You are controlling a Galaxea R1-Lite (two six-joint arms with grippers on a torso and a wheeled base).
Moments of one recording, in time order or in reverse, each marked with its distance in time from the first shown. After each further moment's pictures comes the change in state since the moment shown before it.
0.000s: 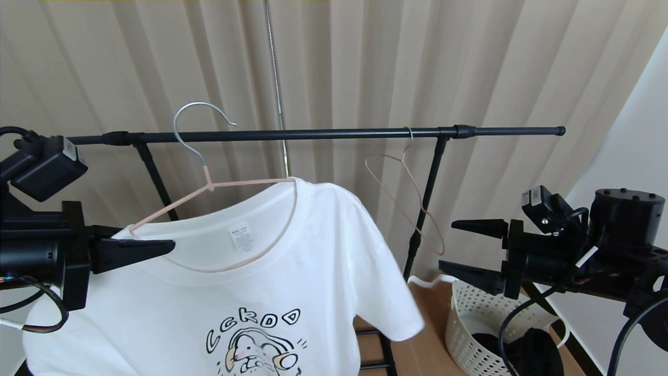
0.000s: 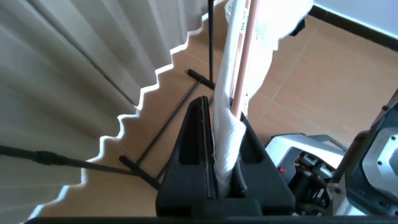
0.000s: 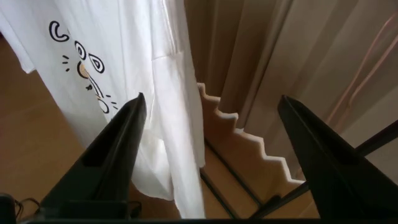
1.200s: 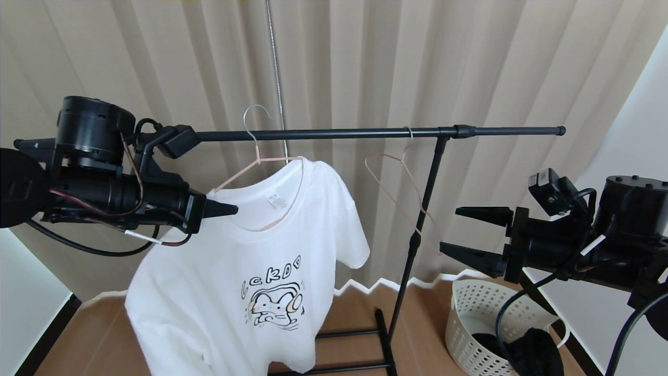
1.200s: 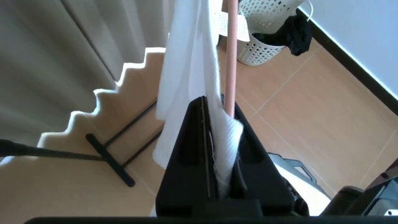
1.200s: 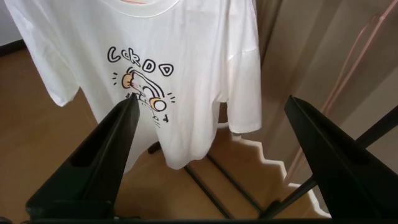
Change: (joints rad) left arm -0.150 0.401 -0.275 -0.109 0.181 -0.327; right arm 0.003 -0.022 -0.043 0.000 -0.041 0.088
